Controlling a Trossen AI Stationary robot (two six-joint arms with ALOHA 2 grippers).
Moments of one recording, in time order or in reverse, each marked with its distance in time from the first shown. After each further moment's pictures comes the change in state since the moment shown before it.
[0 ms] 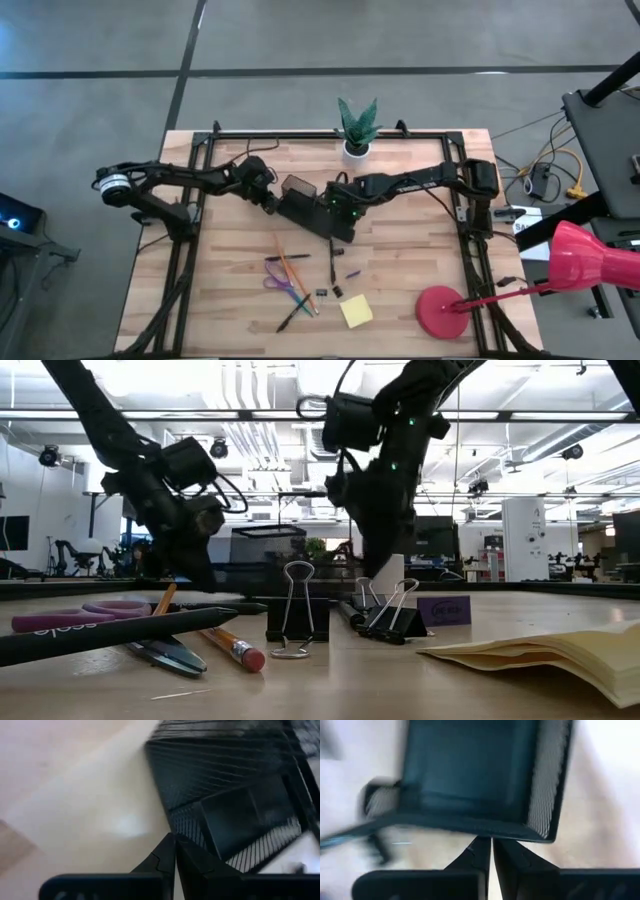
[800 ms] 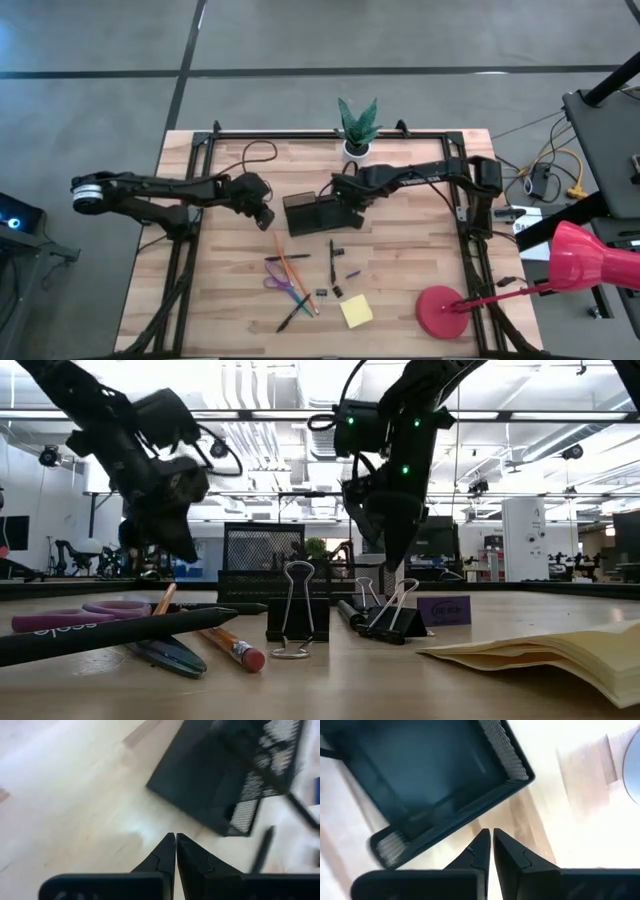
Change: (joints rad) left arm -0.226 -0.252 0.006 -0.243 -0.208 -0.107; right arm -0.035 -0.050 0.004 -0.151 0.158 -0.072
